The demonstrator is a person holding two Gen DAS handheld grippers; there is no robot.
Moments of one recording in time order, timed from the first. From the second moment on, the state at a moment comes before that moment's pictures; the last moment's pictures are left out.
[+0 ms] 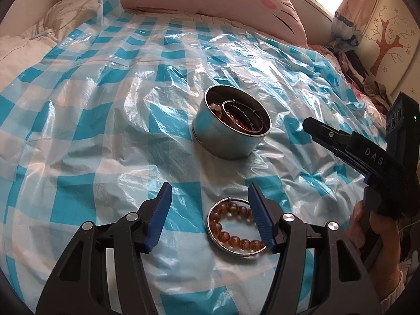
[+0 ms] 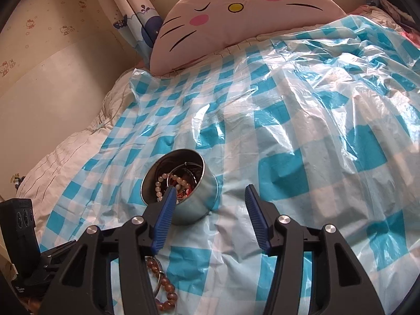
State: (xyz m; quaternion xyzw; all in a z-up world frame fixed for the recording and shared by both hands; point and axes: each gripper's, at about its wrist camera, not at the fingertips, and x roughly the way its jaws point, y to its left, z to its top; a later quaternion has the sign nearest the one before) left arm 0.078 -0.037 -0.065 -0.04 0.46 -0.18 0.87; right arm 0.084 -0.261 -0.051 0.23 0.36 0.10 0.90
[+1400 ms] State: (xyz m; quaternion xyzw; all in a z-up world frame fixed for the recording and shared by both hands) left arm 0.084 -0.028 -0.075 -0.03 0.48 -0.12 0.87; right arm 0.057 -0.192 -0.080 -0.01 0.45 0.07 0.89
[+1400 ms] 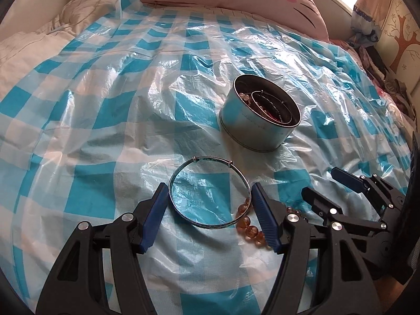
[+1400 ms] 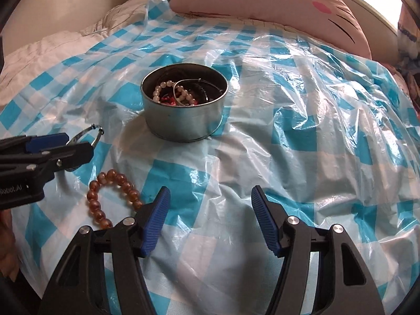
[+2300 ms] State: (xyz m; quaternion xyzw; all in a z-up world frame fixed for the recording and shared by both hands) left arm 0.092 0.016 -0.066 -0.10 0.45 -0.06 0.89; right arm 0.059 -0.179 -0.083 -0.02 0.46 0.10 0.88
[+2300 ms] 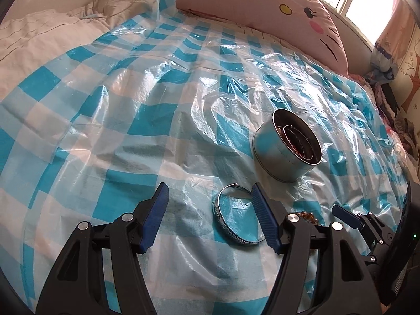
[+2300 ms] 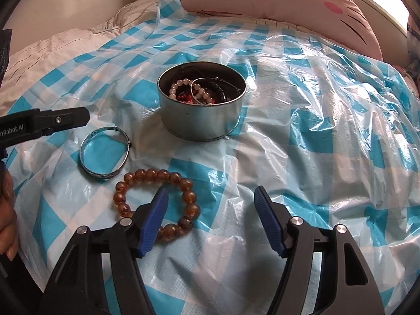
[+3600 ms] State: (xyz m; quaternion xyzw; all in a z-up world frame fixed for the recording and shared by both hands) left arm 0.092 -0.010 -0.080 0.02 0.49 -0.22 0.84; right arm 0.048 -0.187 -0.079 0.08 0.49 0.19 0.85
